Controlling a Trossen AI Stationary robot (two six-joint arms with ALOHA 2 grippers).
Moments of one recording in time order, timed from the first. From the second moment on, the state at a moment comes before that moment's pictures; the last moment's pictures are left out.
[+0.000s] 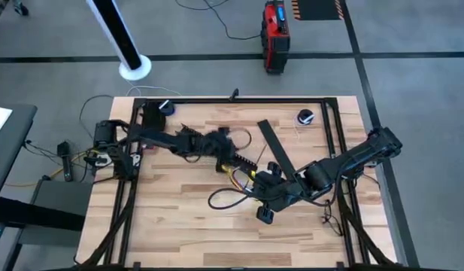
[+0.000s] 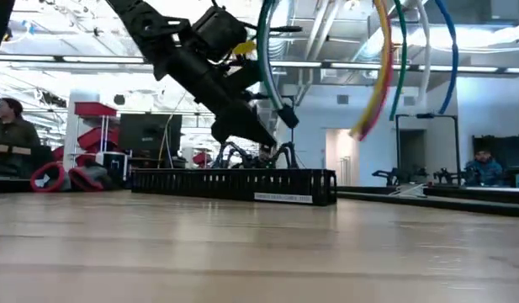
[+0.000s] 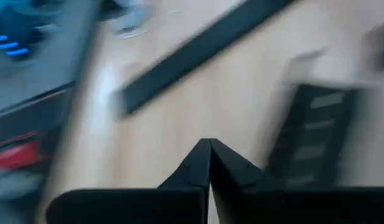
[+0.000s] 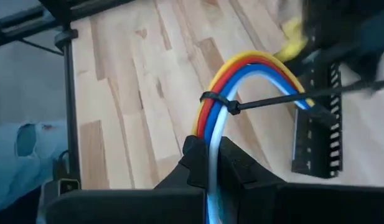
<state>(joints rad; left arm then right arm) 0.21 1.69 0.95 0.11 -0.24 0.46 0.47 1.61 1.54 -0.80 0.40 0.65</state>
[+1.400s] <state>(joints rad) 0.46 1.61 0.83 -0.57 -0.01 0.06 0.47 1.61 1.54 -0.80 0.39 0.59</state>
